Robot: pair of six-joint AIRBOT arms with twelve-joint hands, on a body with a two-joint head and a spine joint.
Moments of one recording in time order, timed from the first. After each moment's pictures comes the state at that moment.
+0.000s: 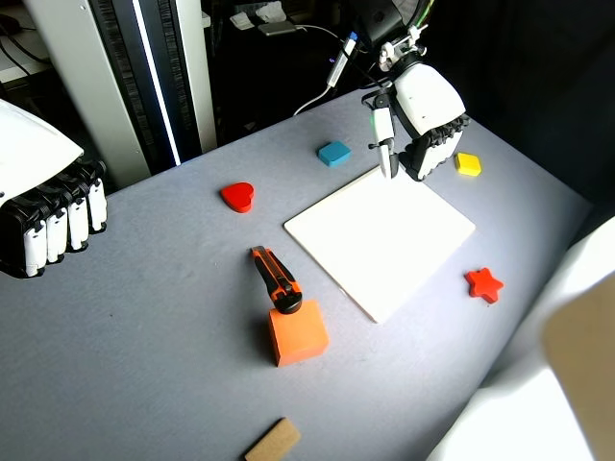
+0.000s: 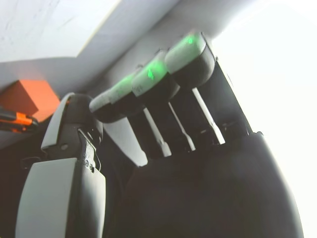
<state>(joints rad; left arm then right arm) 0.62 -0.77 0.58 -1.17 -1.05 1.83 -0.49 -0.26 0.49 -0.49 0.20 -0.82</state>
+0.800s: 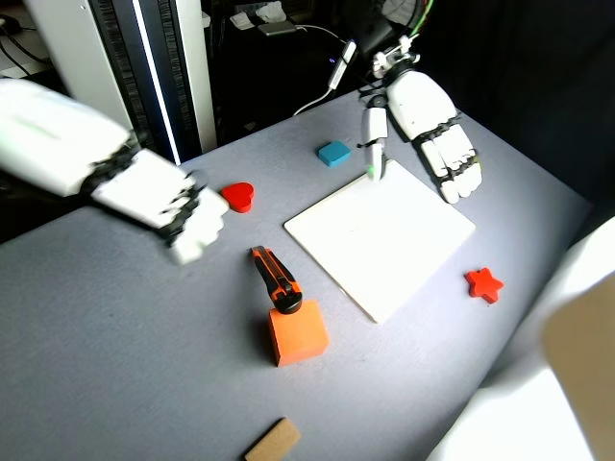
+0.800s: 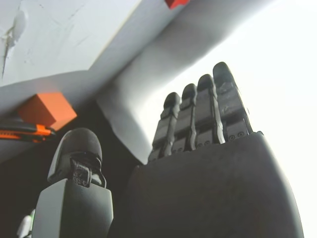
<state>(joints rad) 0.82 -0.86 0.59 -1.05 -1.19 1.68 -0.38 -0.48 0.55 -0.77 0.17 -0.63</state>
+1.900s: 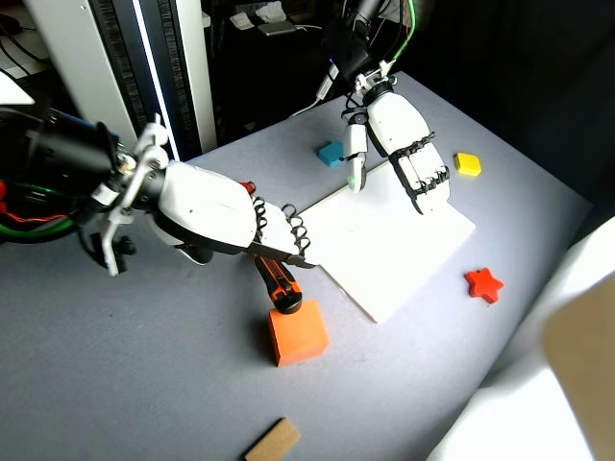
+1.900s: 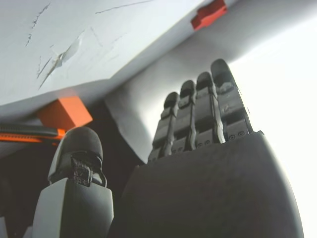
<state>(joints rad) 0.91 -0.96 0.64 -0.95 -1.26 1.57 -0.30 -0.97 0.91 -1.93 0.22 0.45</state>
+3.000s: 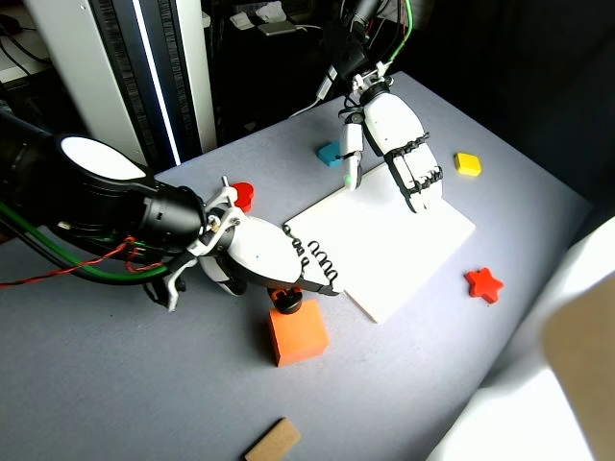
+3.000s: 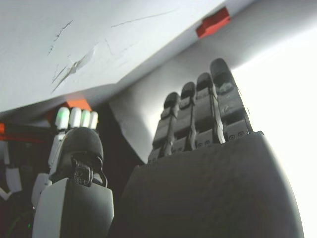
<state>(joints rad) 0.95 -0.96 0.63 -0.96 -1.27 1.54 -0.36 -1.23 1.19 -2.06 0.24 0.50</state>
